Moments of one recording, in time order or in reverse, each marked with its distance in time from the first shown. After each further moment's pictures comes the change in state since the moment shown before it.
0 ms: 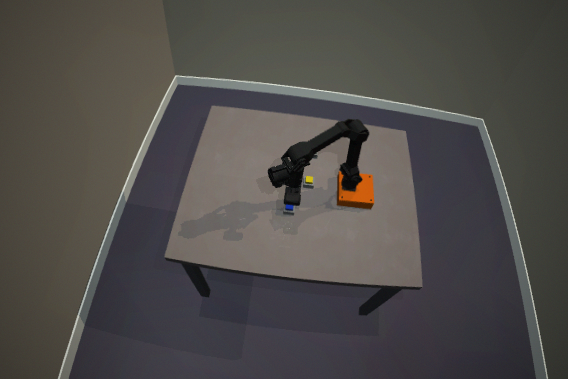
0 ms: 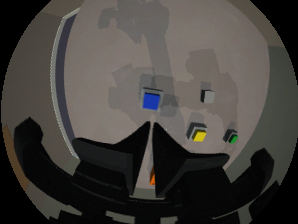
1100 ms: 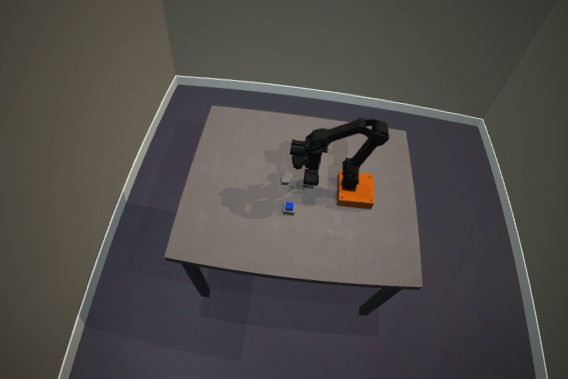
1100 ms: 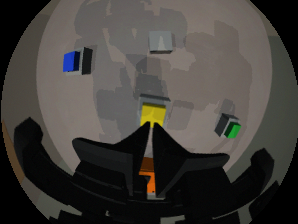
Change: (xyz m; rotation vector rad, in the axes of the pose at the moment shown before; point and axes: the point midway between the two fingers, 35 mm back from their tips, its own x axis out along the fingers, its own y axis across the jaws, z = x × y) arm 0.067 -0.148 -0.074 0.005 0.008 -0.011
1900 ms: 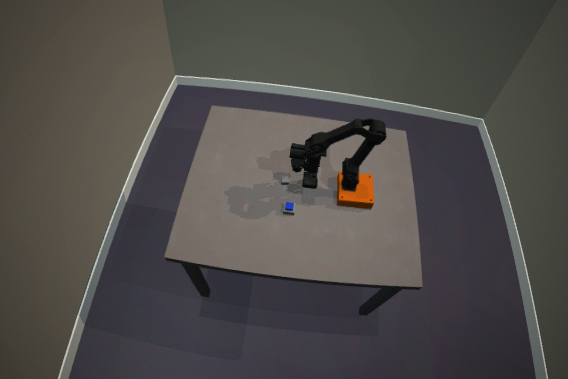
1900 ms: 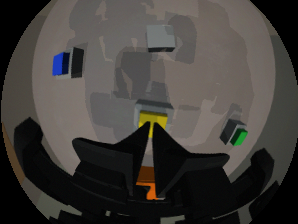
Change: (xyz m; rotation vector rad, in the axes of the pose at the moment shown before) arm 0.024 0.000 0.003 0.008 -0.016 -0.001
